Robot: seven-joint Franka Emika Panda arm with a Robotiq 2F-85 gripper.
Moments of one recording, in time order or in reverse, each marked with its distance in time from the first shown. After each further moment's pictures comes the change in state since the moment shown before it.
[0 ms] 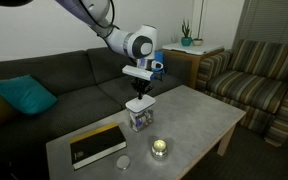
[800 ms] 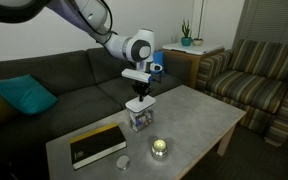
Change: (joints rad) arm 0.036 0.073 -0.042 0.094 -0.009 0.001 0.078
